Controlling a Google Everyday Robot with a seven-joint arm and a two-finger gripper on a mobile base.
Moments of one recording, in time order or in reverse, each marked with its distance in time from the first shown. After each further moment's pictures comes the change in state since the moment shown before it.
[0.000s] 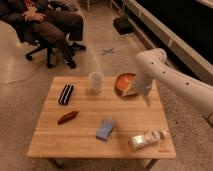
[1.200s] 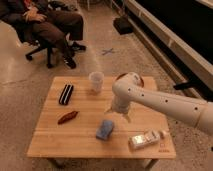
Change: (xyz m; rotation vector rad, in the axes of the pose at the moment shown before) arm -0.072 -0.069 0.084 0.038 0.010 -0.109
